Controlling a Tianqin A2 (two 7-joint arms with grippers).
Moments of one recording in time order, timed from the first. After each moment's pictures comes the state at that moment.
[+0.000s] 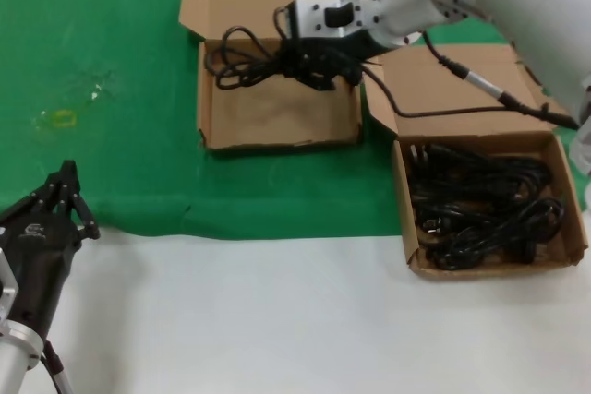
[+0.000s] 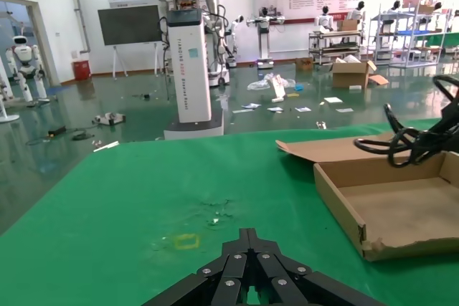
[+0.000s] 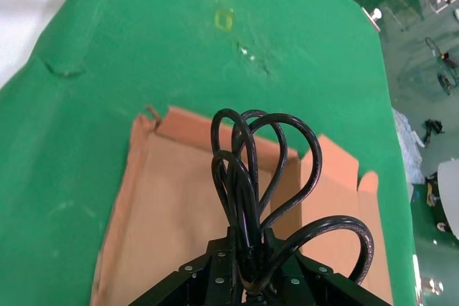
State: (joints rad) left arm 0.00 -0.30 1.60 -1.60 -1.80 0.00 0.00; right arm 1.53 0.00 -2.74 0.22 1.67 -0.78 -0.33
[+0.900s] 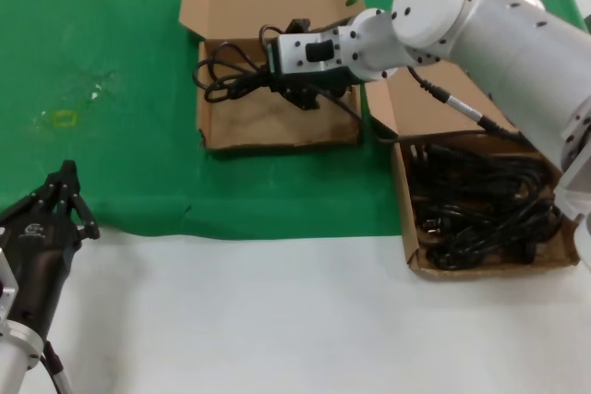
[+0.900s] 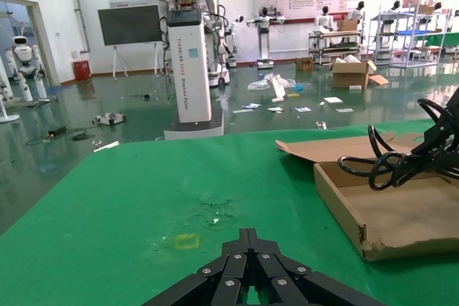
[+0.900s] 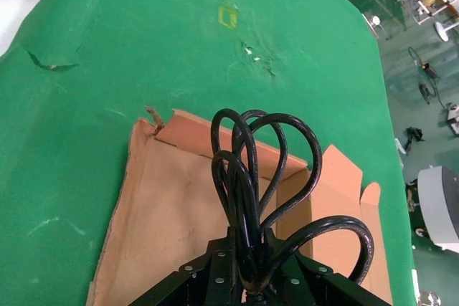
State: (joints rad) left arm 0.00 -0.30 1.60 -1.60 -1.80 0.00 0.00; right arm 1.44 0.00 -2.75 0.30 1.66 -0.63 -0.33
